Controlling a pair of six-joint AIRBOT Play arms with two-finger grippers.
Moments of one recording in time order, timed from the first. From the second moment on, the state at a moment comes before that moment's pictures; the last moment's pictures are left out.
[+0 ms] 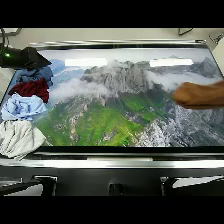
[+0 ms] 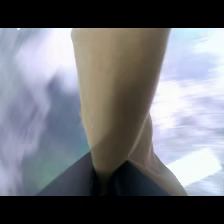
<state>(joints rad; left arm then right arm) 0.02 -1.39 1.89 0.98 -1.40 -1.50 -0.93 -1.81 2.03 -0.90 1.51 1.60</state>
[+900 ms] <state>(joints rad) 0.02 -1.40 1.89 0.98 -1.40 -1.55 -1.16 -1.68 1.50 -1.44 1.64 1.71</state>
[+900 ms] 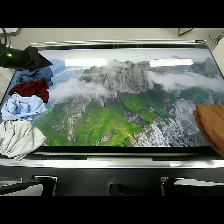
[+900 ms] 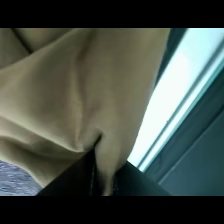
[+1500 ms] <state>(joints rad) 0.02 -1.42 1.89 0.98 -1.39 -1.54 -1.16 -1.57 1.31 -1.49 1.54 1.68</state>
